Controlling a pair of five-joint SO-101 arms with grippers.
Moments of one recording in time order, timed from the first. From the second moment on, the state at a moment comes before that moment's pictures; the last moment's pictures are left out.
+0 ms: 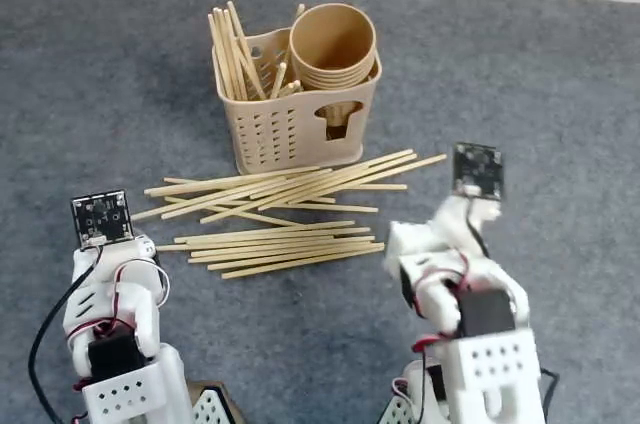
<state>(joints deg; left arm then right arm) -25.0 -103.7 96.0 51.8 -2.4 -15.9 -64.6 58.8 65.2 -13.8</state>
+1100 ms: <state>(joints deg) -25.0 -103.7 96.0 51.8 -2.4 -18.4 -22.2 54.1 51.5 -43.3</state>
